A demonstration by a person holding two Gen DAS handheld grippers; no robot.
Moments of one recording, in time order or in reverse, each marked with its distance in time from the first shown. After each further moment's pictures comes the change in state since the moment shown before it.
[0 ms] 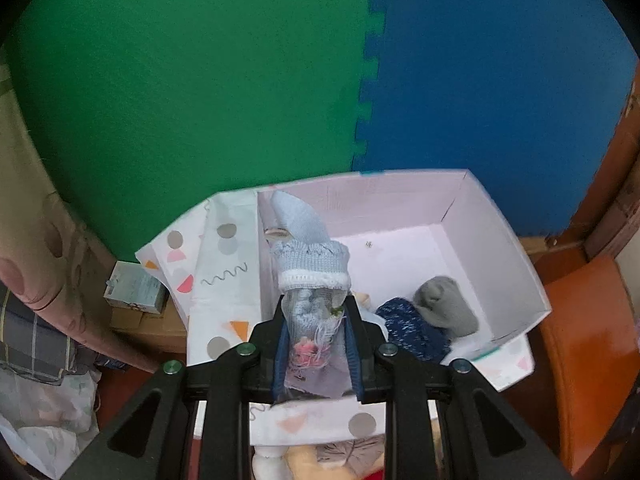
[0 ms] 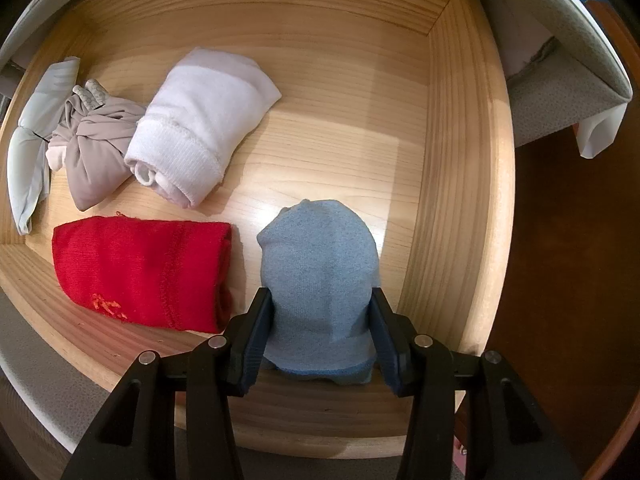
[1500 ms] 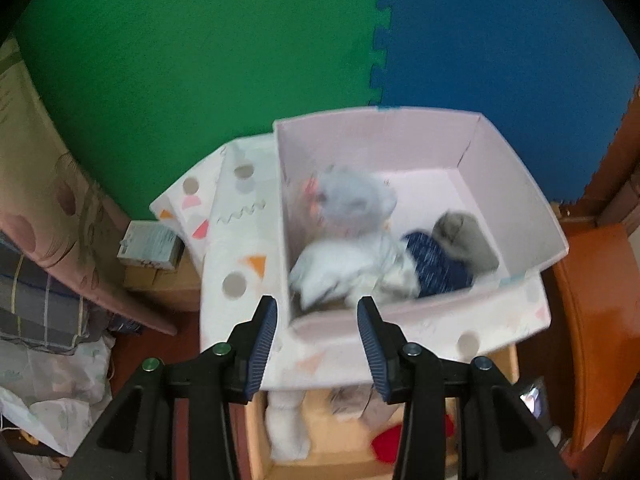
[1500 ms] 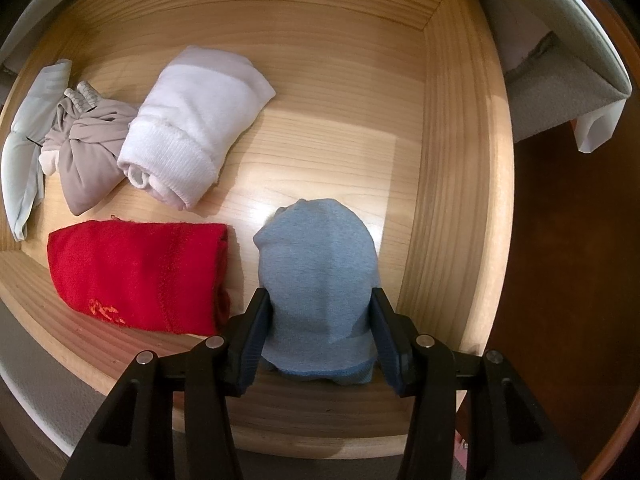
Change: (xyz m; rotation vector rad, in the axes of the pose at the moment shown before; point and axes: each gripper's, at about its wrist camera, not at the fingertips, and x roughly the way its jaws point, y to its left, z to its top) left arm -0.010 0.012 -0.053 -0.002 0.126 0.053; right arm 0.004 -0.001 0.019 0.027 0.018 -0.018
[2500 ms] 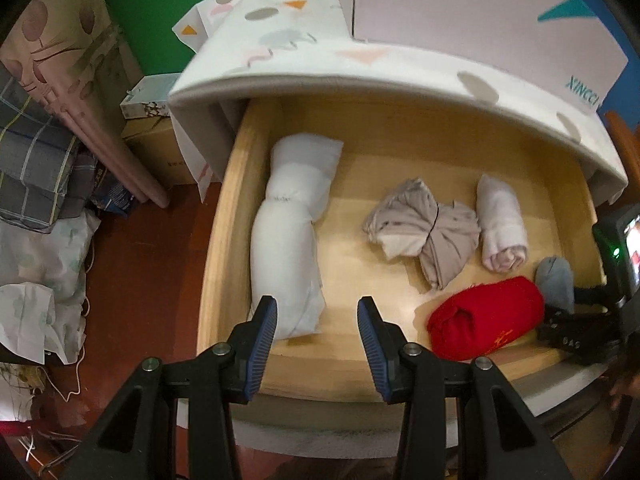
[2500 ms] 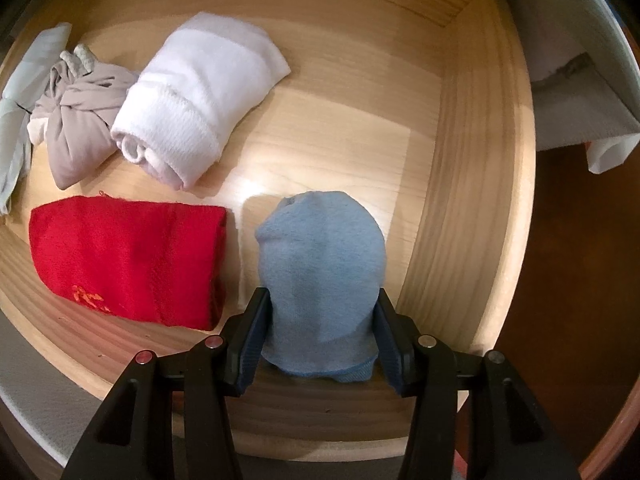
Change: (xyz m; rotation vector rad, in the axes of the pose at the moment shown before) left arm 0.100 0.012 -0.217 -0.135 0.203 0.041; right arm 0.016 0.024 0.014 -0.081 0.066 -0.069
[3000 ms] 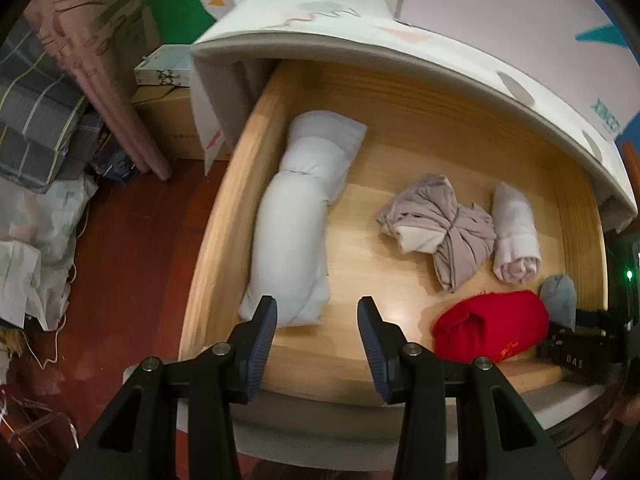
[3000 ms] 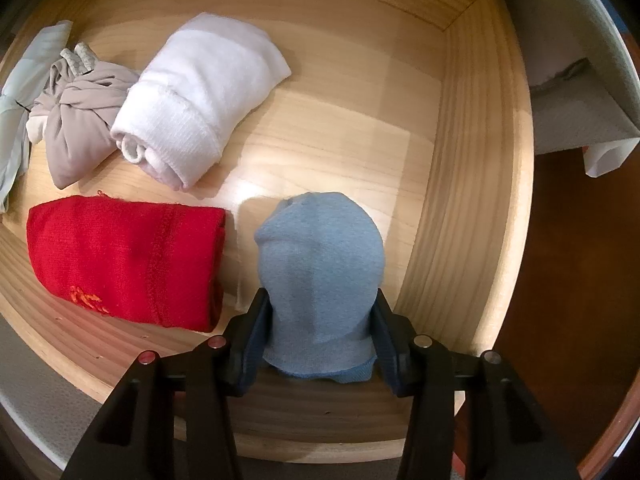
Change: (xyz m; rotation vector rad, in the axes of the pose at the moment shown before) left arm 0.014 0.018 -0.010 -0.138 0.012 -0.025; right arm -0.007 0.009 -0.007 -0.001 -0.020 -0.010
